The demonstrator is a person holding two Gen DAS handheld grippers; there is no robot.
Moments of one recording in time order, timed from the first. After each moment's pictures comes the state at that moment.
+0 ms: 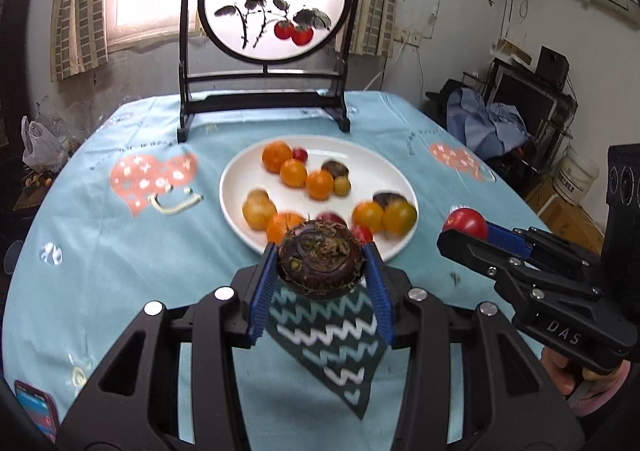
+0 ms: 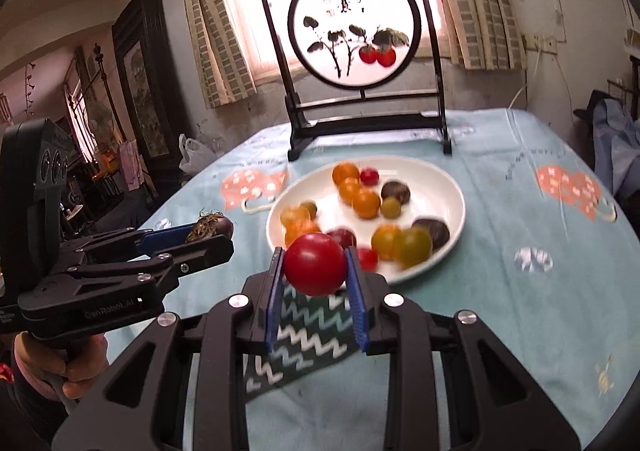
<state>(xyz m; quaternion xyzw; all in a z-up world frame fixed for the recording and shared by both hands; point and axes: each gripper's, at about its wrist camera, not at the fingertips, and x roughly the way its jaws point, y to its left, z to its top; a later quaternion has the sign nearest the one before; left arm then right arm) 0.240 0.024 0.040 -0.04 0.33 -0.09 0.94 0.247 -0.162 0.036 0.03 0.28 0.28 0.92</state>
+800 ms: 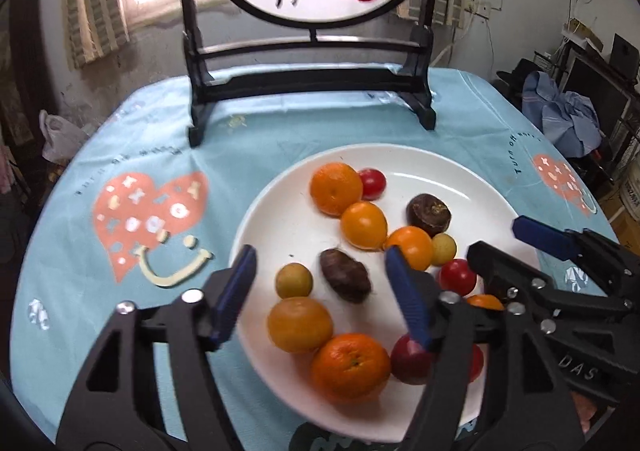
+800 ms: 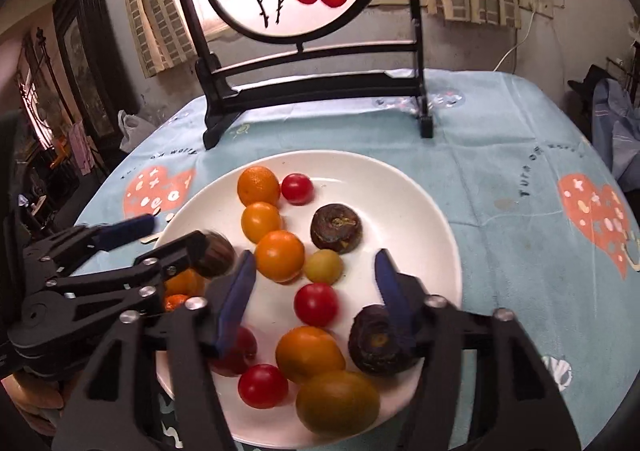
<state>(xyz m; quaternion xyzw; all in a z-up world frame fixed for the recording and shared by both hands) 0.392 0.027 -0.003 -0.01 0.38 0.02 0.92 0.401 -0.143 -0.005 0.00 0.37 0.21 0.91</state>
